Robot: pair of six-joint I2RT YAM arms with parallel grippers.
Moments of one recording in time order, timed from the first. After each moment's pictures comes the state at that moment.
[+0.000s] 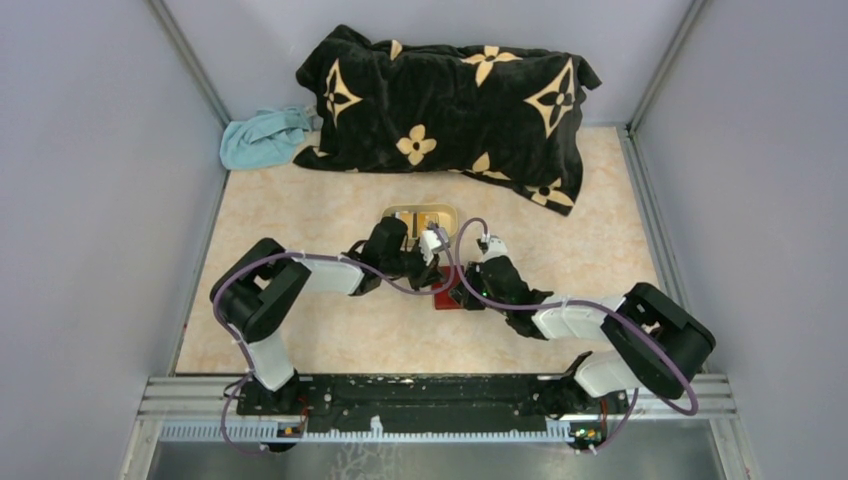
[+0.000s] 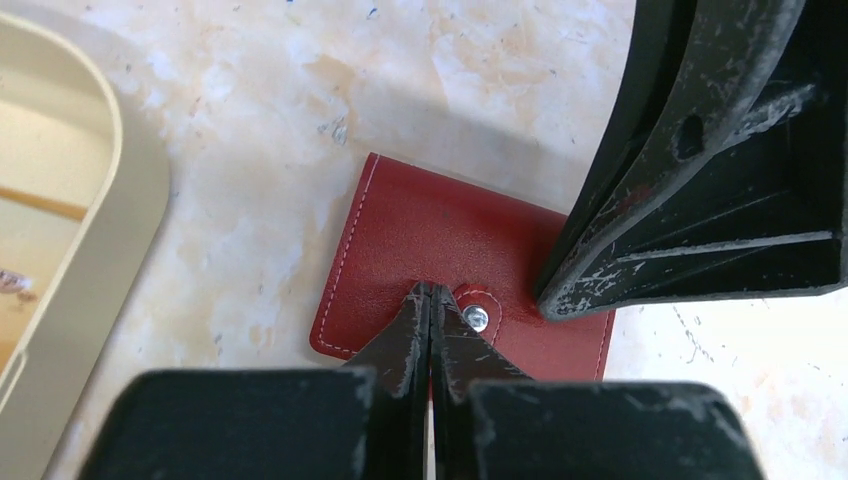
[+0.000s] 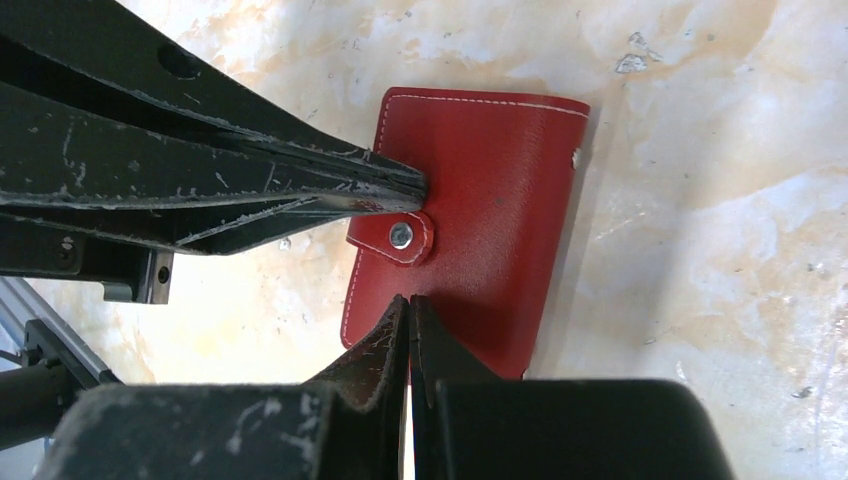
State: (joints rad) left arm -0.72 1.77 0.75 0.44 0.53 0.16; right arm 0.79 1.37 0.38 0.42 0.04 0.74
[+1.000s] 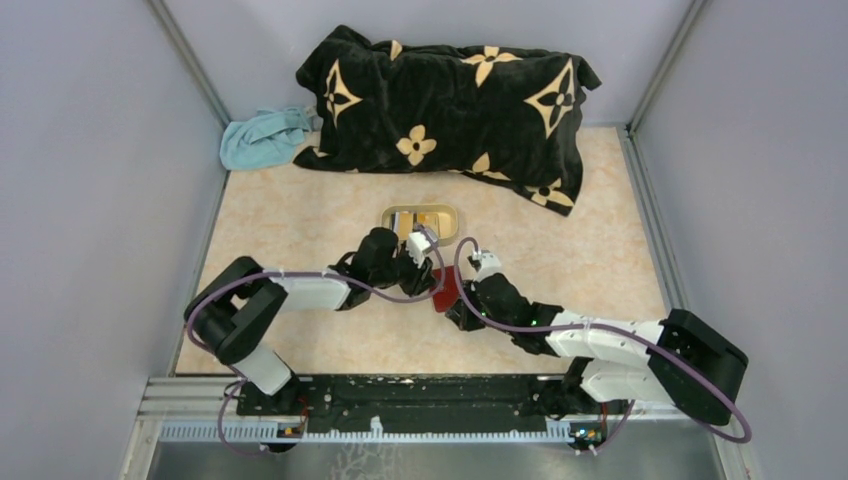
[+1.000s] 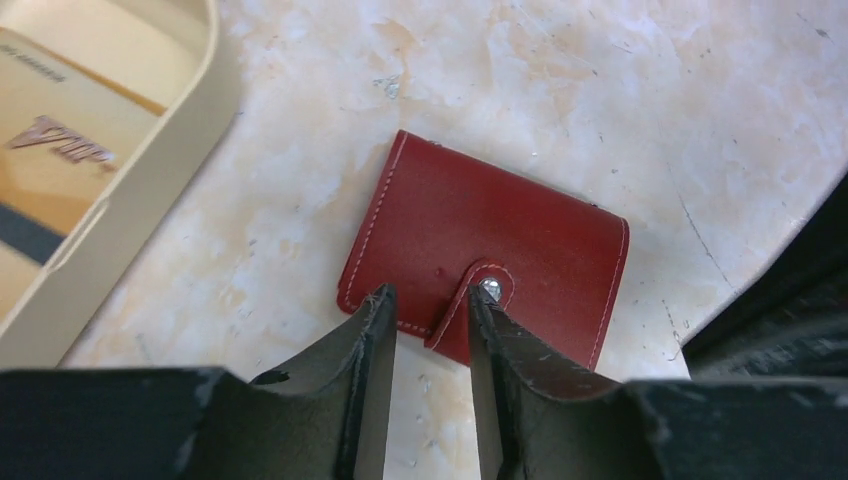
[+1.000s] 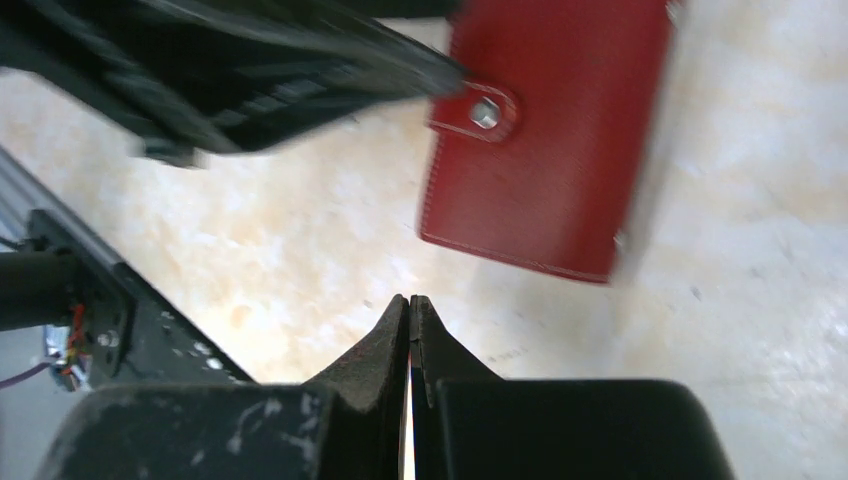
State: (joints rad) left arm -0.76 1.65 0.66 0.47 0.36 0.04; right arm 0.96 1.14 0.39 0.19 0.09 0.73
